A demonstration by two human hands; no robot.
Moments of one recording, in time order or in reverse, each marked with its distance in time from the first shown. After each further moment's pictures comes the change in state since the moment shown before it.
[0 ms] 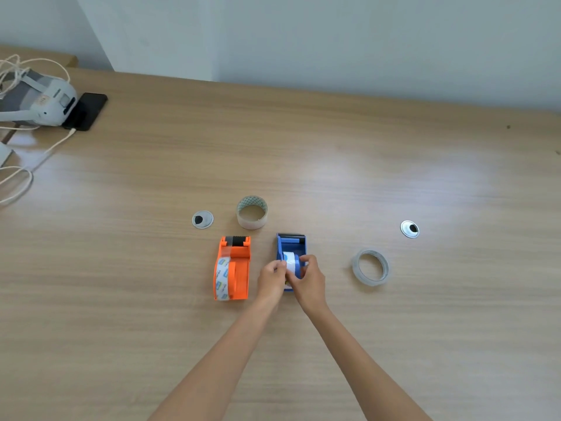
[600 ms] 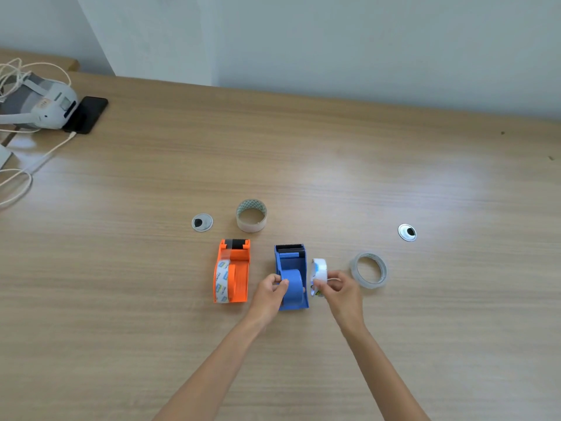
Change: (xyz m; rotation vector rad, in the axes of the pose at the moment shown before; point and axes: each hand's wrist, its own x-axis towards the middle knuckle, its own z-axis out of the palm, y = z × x) left_hand -0.019 -0.019 -0.020 0.040 -0.196 0.068; right_hand -0.021 0.012 -0.062 0.183 0.063 0.022
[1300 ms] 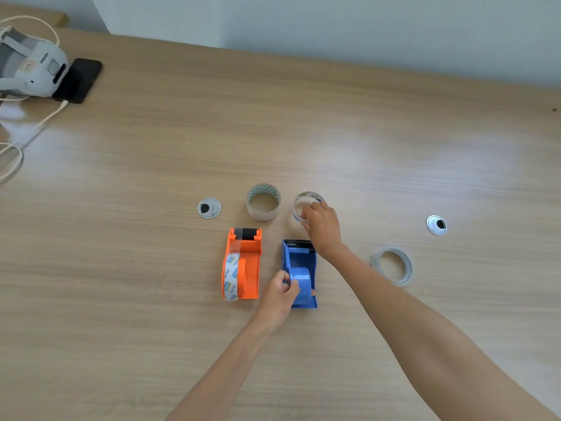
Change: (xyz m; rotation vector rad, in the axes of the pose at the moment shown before) left_hand 0.020 -0.013 -0.009 0.088 -0.015 -0.040; right_hand 0.148 -0.033 0.088 -0.960 -0.094 -0.632
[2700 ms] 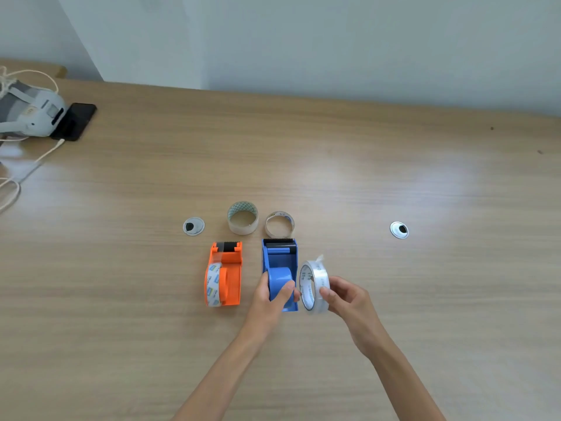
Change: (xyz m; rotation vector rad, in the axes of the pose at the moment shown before) left_hand -0.075 0.049 0.014 -0.187 0.012 0.280; right_hand -0.200 0.004 -0.117 1.341 -0.106 0.387
